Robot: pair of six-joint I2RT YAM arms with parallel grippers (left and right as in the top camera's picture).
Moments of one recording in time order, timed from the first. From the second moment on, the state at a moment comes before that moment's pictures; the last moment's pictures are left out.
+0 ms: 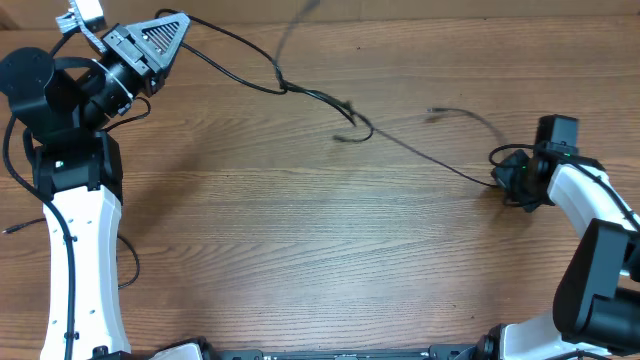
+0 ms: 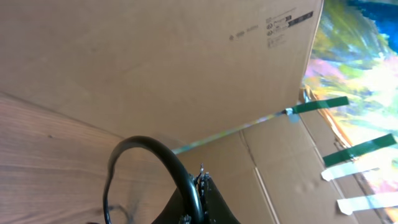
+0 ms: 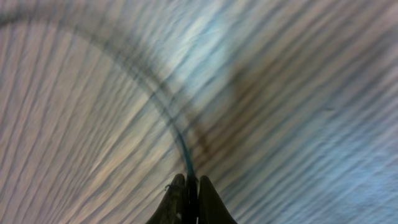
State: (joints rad) left arm 0.24 1.40 1.27 0.20 0.95 -1.19; right arm -0.26 1.72 0.97 -0.53 -0.05 0.67
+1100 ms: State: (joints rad) left arm 0.24 1.40 1.28 -0.21 0.53 -1.05; right arm -0.39 1.72 0.97 -0.59 -0.04 0.61
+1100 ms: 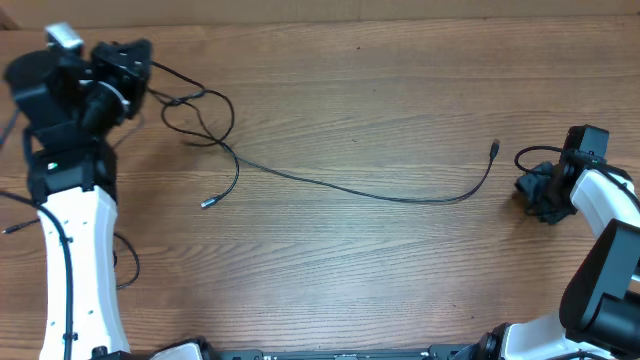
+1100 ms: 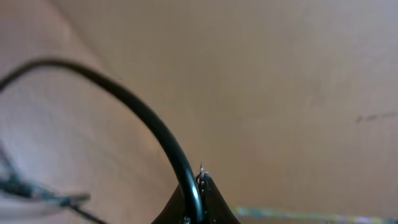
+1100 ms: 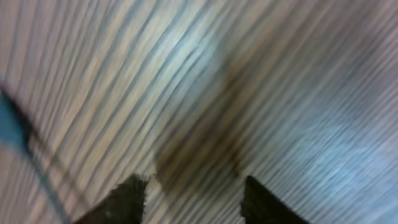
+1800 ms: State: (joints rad) left arm -0.15 1.40 1.28 -0.06 0.53 -1.57; right arm -0.26 1.37 0.98 -0.75 -0.63 0.35
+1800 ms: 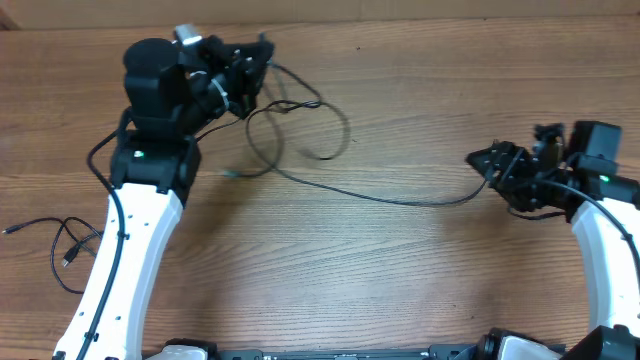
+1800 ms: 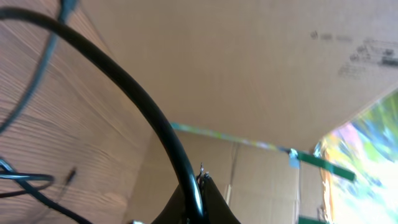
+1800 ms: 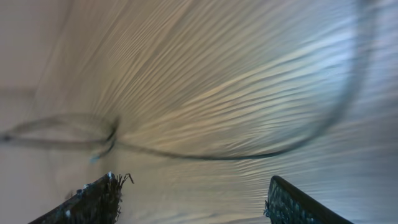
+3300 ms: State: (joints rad) left arm -0.17 1.40 1.28 -0.15 0.79 -0.49; right arm 0.38 1.37 0.97 -0.36 -0.72 0.40
